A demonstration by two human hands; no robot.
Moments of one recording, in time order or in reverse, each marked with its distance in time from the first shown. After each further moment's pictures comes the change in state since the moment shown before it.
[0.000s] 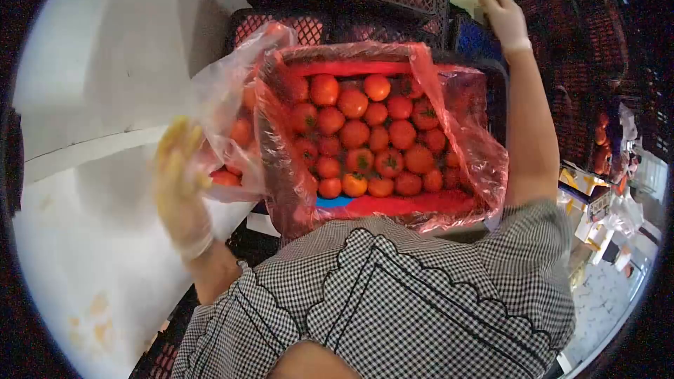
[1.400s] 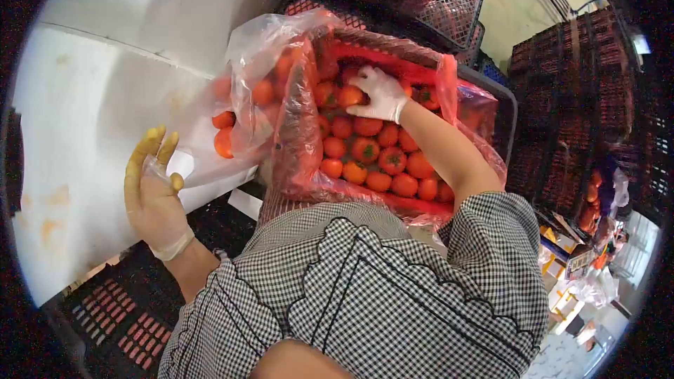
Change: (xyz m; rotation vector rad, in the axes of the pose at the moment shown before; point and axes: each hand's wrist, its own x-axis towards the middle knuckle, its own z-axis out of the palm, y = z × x) left_hand -0.116 -0.025 -0.069 -0.299 0.393 0.181; right_hand -0.188 -0.098 0.206 -0.194 -0.574 -0.933
